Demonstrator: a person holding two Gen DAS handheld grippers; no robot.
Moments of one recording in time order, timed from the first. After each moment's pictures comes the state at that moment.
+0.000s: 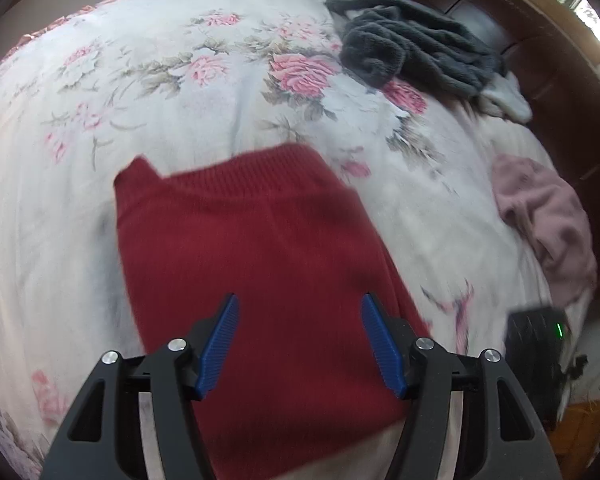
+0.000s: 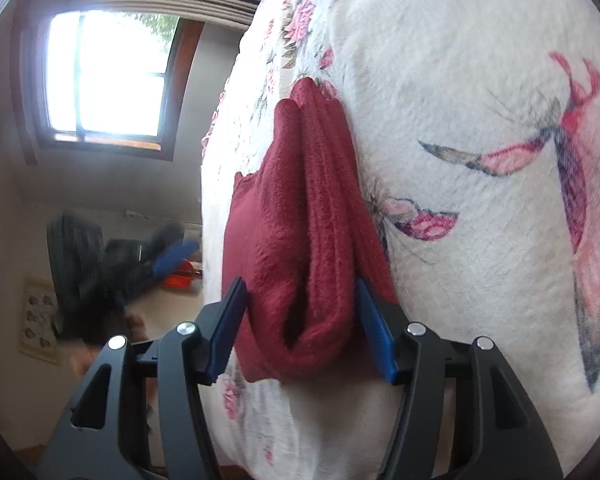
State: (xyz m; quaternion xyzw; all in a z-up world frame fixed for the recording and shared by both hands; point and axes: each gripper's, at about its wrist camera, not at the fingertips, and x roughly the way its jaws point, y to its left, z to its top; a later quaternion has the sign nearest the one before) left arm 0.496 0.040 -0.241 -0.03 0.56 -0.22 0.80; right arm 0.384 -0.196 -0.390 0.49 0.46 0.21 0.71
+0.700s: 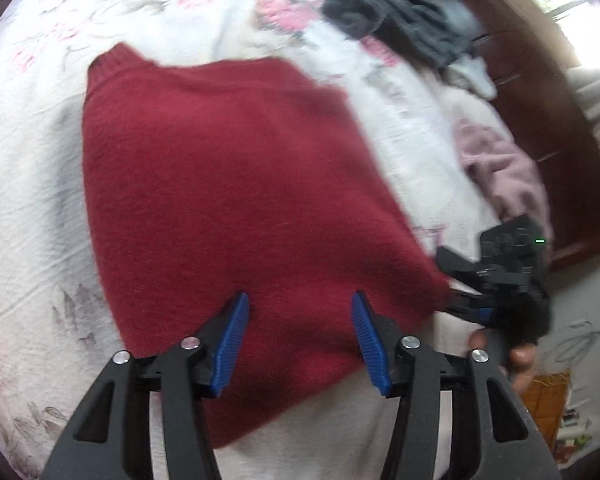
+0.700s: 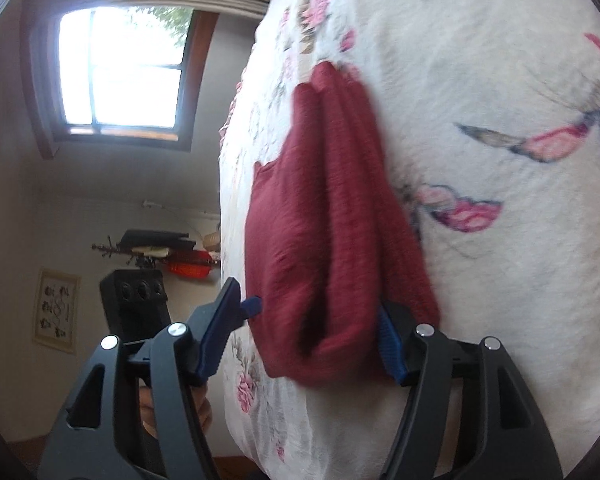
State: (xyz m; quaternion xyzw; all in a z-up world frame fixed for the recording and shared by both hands) left arm 0.456 0.068 -0.289 -0.11 0.59 -0.30 0.74; right arm 0.381 -0.186 -0.389 0.48 0.46 0.26 0.70
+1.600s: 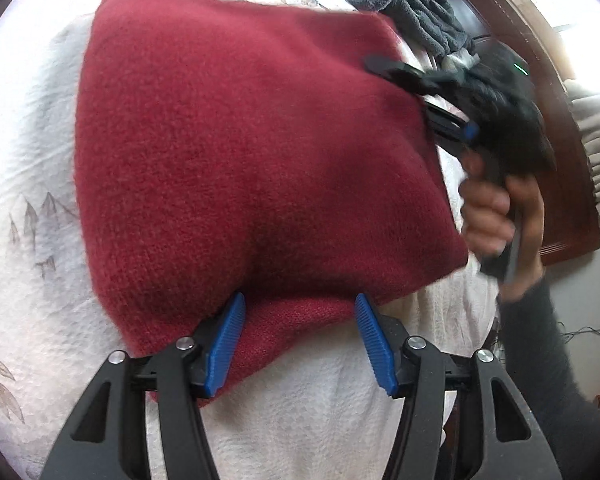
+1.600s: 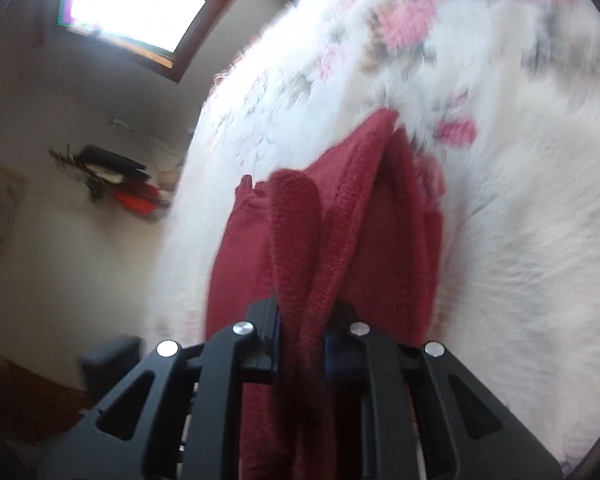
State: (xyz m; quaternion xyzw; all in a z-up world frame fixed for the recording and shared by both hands) left arm 0.431 0.081 -0.337 -0.15 0.63 -0.31 0.69; right arm 0.494 -0.149 -0.339 0.27 0.50 0.27 0.78
